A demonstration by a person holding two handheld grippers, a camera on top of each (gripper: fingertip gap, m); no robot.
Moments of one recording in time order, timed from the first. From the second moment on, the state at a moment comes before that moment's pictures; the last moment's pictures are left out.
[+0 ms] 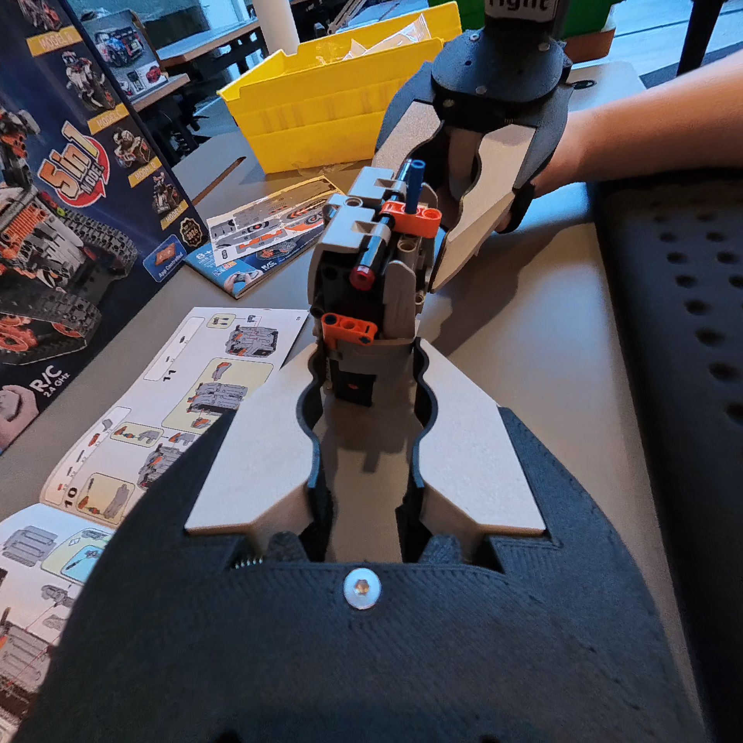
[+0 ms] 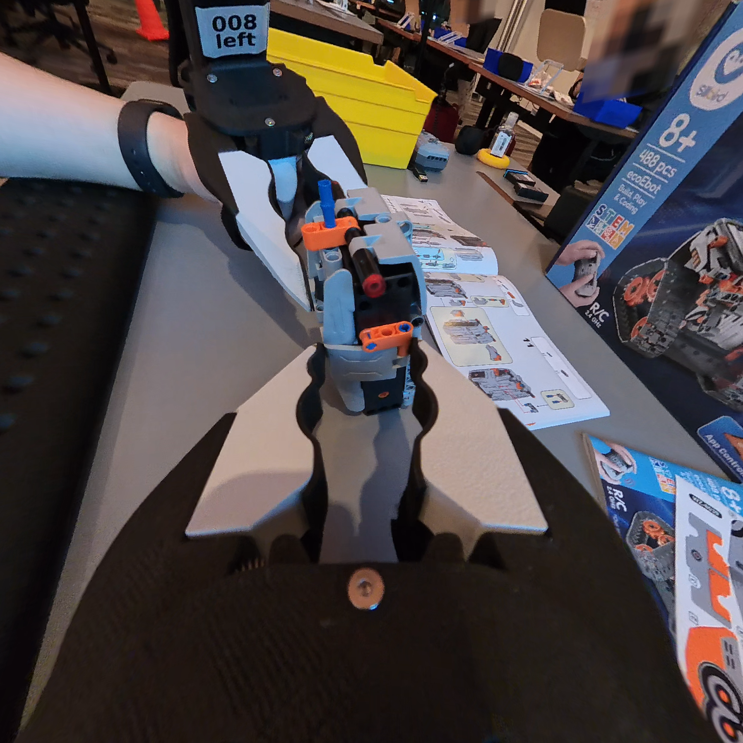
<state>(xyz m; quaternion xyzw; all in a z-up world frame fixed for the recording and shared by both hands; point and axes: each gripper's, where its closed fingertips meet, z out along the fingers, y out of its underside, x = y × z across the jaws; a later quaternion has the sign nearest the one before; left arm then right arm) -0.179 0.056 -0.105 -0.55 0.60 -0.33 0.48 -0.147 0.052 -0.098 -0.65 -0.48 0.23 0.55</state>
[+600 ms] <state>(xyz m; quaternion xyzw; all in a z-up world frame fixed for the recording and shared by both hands) -0.180 0.060 -0.105 -0.57 0.60 -0.31 0.47 -0.149 0.055 -0.097 -0.65 -0.48 0.23 0.55</state>
